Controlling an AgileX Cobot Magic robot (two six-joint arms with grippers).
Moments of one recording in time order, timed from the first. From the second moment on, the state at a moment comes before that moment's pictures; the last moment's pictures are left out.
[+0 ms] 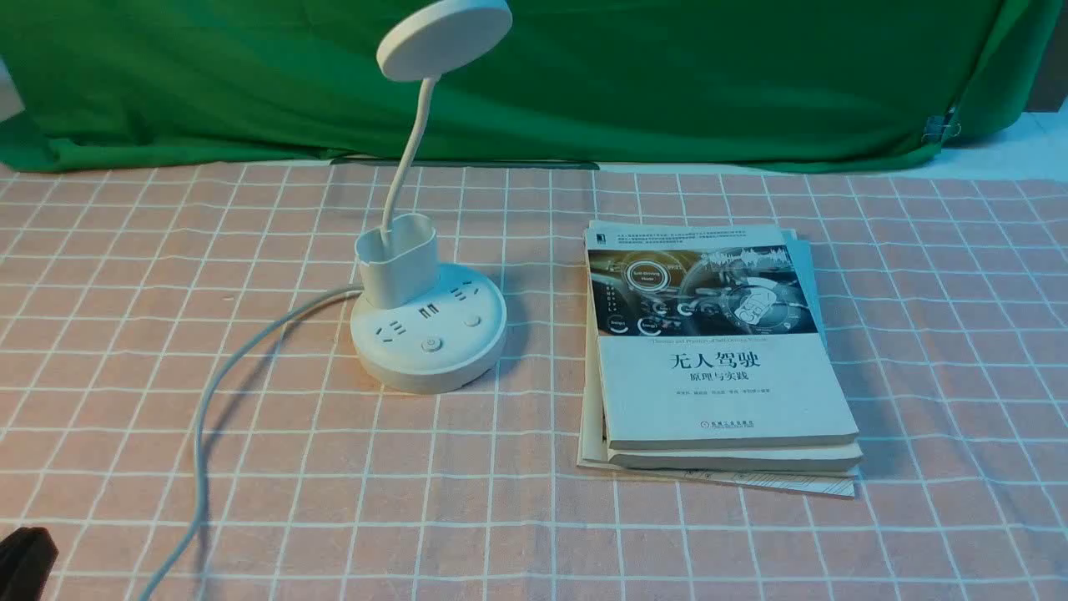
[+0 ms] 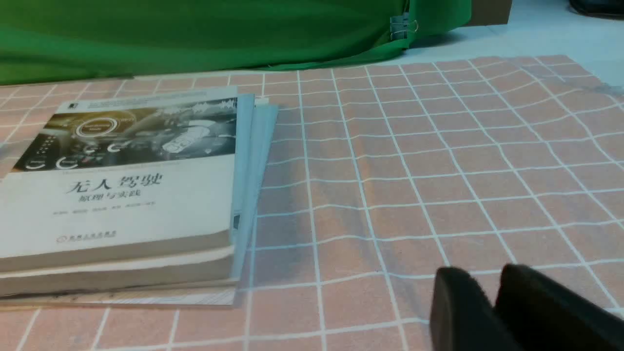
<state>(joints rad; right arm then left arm) -0.02 0.00 0.01 0.05 0.26 0.03 -0.10 0.00 0.01 -0.06 0.24 0.03</state>
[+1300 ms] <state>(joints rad) -0.02 0.00 0.01 0.05 0.26 0.03 -0.10 0.00 0.01 -0.05 0.21 0.04</state>
